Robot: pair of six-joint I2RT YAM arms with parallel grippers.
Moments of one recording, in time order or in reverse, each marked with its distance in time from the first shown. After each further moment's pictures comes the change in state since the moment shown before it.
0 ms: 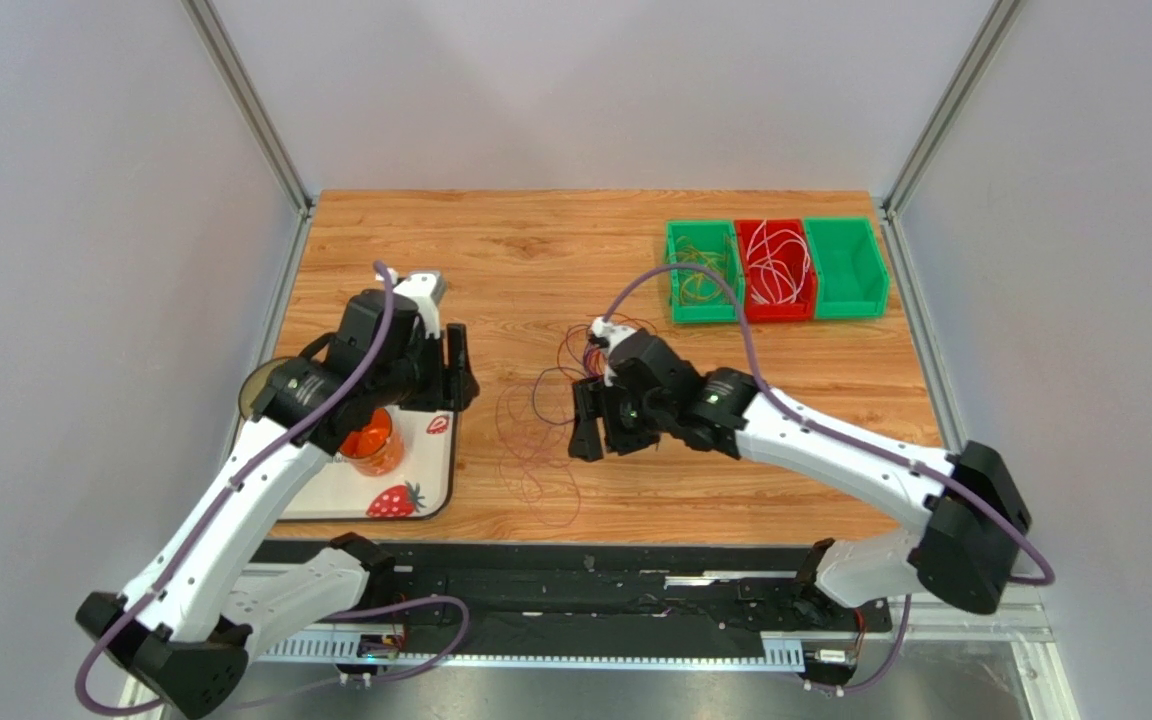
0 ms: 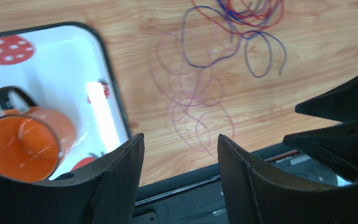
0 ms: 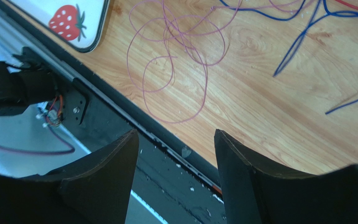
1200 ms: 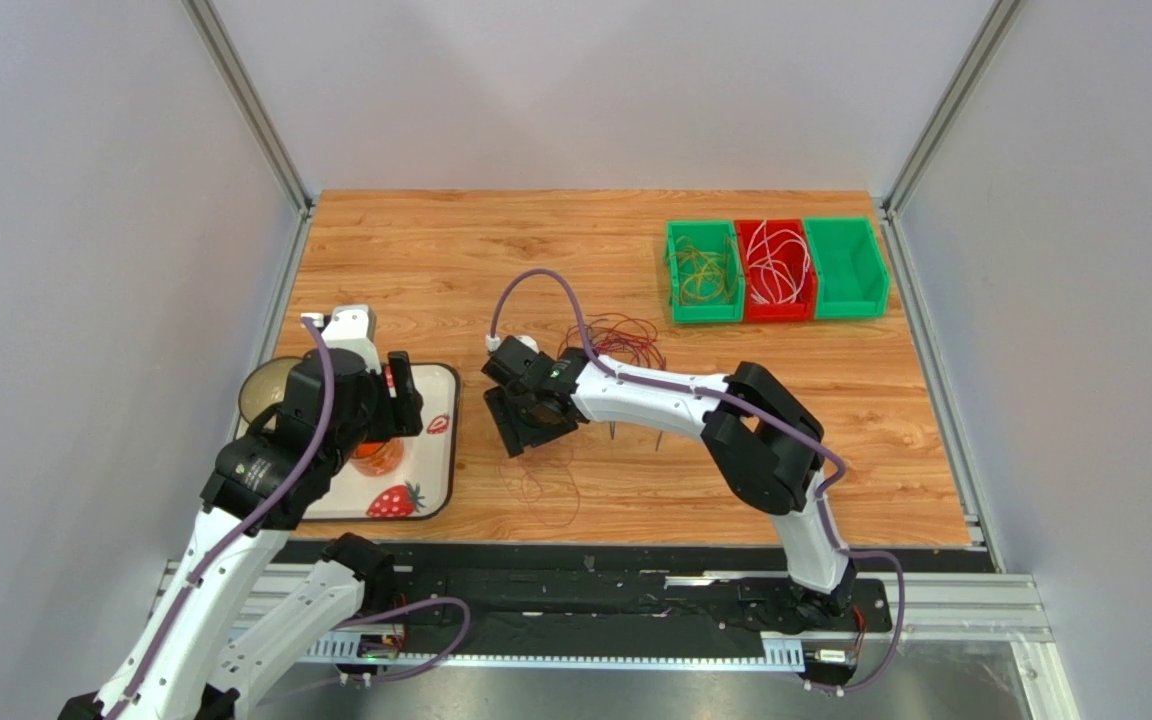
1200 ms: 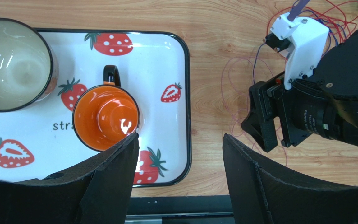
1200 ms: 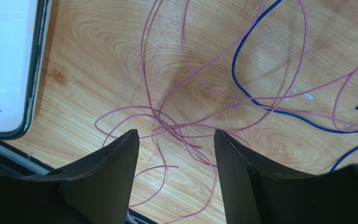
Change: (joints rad) left arm 0.068 -0.338 -0.187 -0.017 -0.293 0.015; right arm 0.132 0.756 0.563 -0.113 0.203 -0.064
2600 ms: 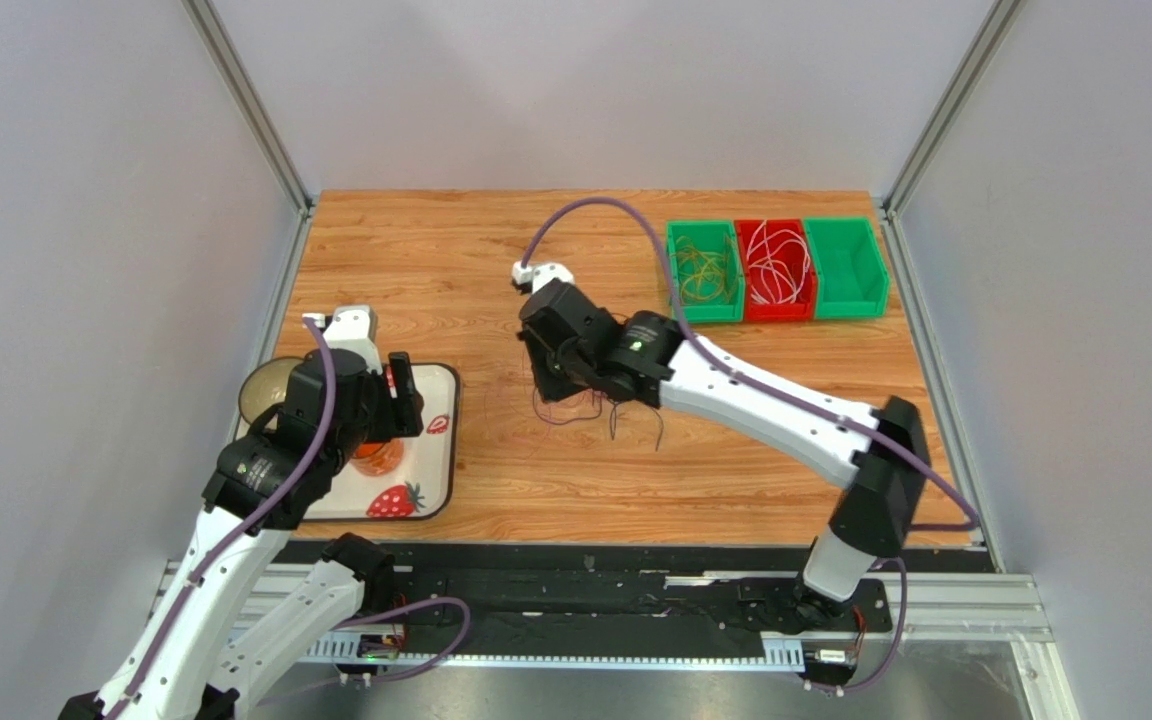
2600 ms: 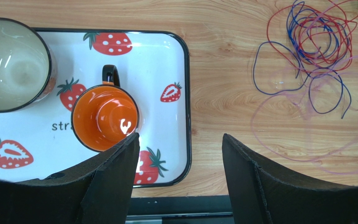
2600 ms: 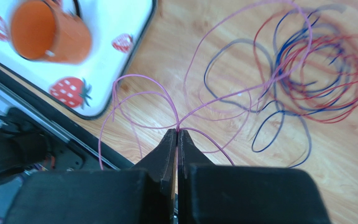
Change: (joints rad) left arm 0.000 0.000 -0.007 0.005 0.003 0.003; right arm 0.002 -0.330 0.043 -0.106 0.117 -0.048
